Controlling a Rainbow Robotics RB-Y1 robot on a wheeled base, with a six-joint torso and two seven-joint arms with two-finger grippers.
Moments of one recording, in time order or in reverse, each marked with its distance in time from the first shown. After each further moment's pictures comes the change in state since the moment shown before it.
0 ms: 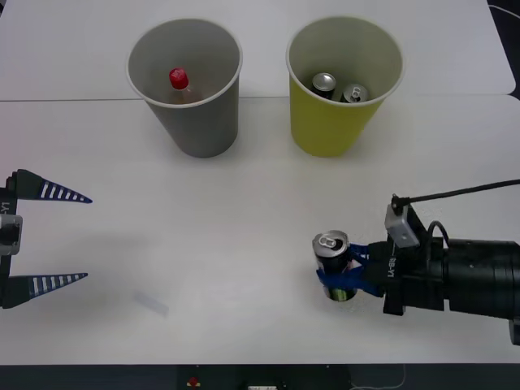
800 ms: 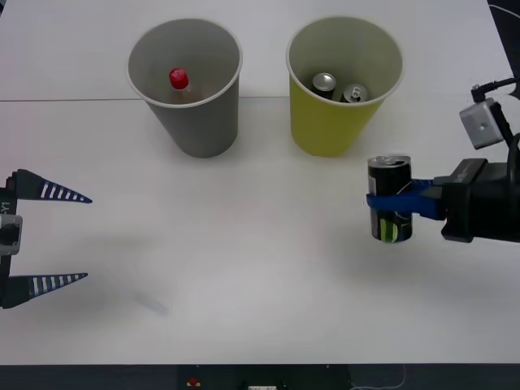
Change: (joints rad) right arm -0.033 -0.103 -0.416 -0.222 0.165 -0.182 -0.785; left arm 0.000 0.000 0.000 0.000 0.000 0.000 0.000
